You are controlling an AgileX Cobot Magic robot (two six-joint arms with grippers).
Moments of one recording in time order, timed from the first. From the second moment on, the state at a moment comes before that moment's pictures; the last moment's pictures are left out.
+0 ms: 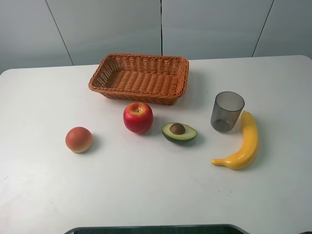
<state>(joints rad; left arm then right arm) 0.07 0.00 -0.51 0.15 1.08 -0.05 0.14 0.65 -0.78 0.14 1.05 0.01</state>
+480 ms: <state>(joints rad) 0.07 0.00 -0.51 0.15 1.08 -0.05 0.77 1.03 -0.86 0.01 0.99 0.02</state>
